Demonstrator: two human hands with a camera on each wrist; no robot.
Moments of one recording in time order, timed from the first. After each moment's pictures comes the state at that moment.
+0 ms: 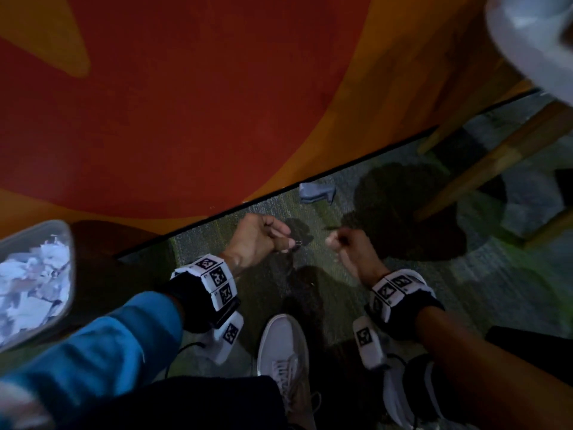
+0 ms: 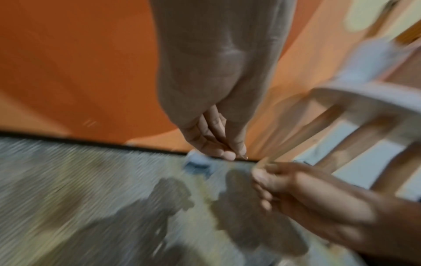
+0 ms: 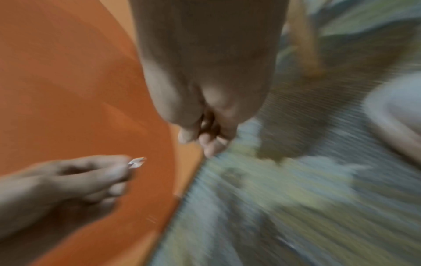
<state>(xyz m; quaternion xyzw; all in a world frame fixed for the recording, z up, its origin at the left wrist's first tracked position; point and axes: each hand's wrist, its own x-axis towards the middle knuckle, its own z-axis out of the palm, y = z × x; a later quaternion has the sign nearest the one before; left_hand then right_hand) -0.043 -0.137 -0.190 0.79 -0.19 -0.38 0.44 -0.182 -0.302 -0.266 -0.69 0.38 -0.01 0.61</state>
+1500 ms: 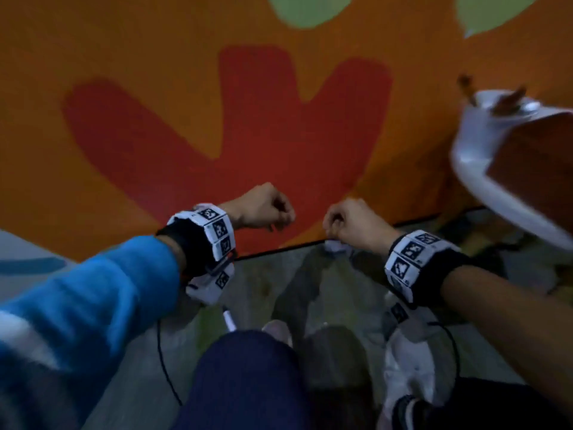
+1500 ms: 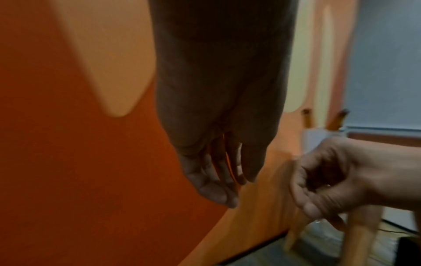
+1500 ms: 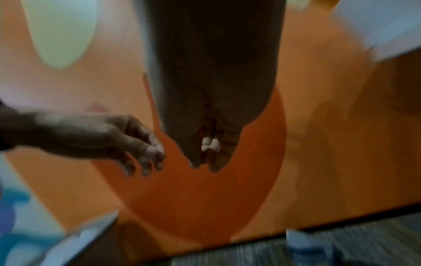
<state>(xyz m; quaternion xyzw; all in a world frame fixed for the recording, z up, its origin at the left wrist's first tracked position) -0.024 -0.098 0.032 0.86 -0.36 -0.26 0.23 -0.153 -0.281 0.006 -0.93 0.08 0.03 0.35</state>
